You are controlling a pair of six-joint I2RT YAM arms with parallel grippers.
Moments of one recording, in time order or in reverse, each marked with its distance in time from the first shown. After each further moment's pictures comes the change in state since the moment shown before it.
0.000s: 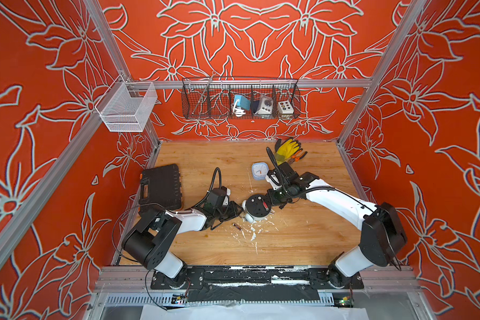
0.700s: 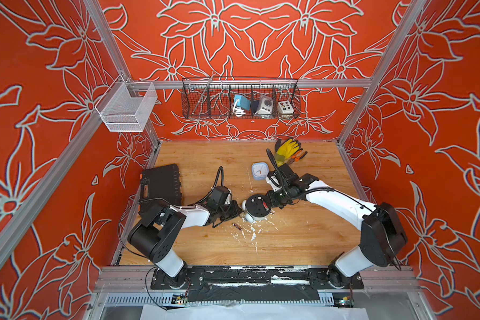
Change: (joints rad) left arm -0.005 0.073 0.087 -0.118 -0.010 0.000; right arm 0.000 -0.010 -0.041 0.024 0.000 0.000
